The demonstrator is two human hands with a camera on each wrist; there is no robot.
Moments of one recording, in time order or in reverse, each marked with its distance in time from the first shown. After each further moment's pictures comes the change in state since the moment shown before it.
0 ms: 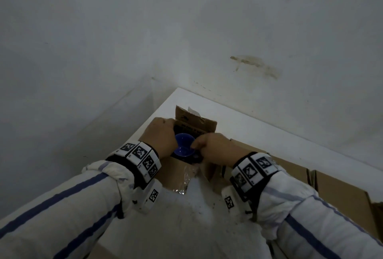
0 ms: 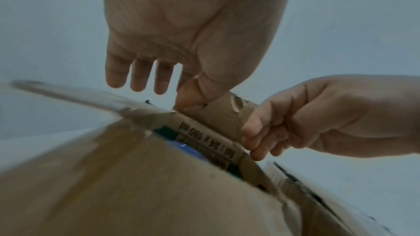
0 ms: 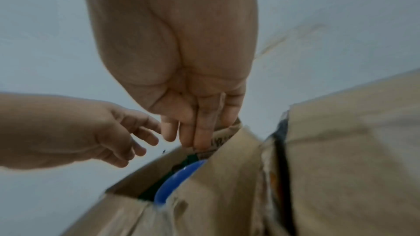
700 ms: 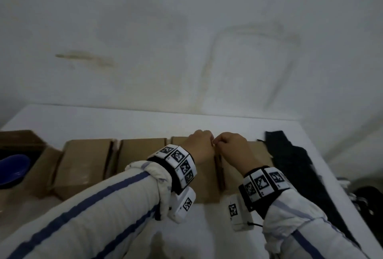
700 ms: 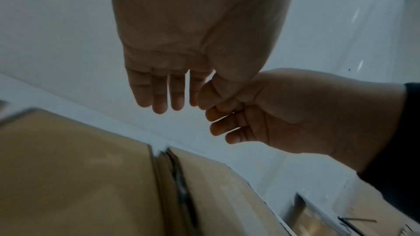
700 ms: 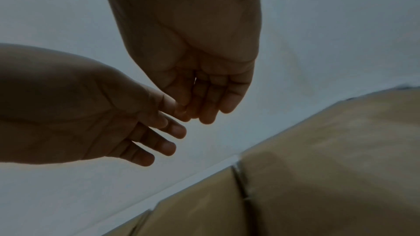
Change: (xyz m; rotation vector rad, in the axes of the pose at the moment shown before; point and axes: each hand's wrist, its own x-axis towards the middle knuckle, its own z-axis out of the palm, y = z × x) left_hand -0.105 0.440 0.163 -0.092 -0.393 0.577; right_hand -0.312 0.299 0.006 0.463 0.678 0.680
